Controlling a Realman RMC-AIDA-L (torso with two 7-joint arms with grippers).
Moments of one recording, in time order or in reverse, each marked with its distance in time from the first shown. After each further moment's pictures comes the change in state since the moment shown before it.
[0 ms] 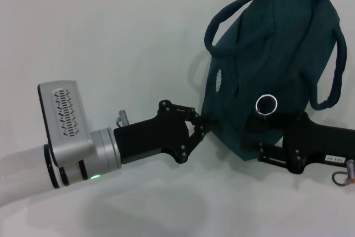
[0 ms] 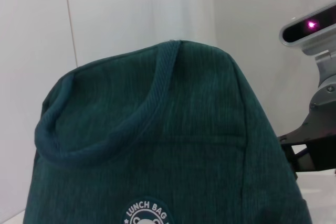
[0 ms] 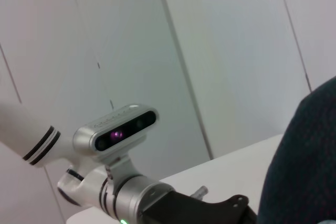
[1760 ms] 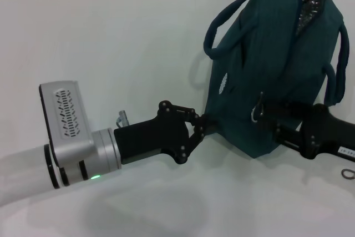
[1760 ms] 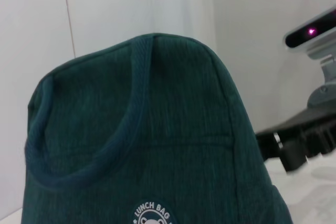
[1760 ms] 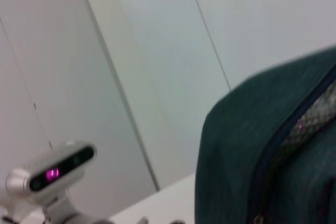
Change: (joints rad) left arm 0.001 0.000 0.000 0.003 0.006 -0.009 0.000; right arm -0.073 0.013 0.028 0.026 0.116 0.048 -0.015
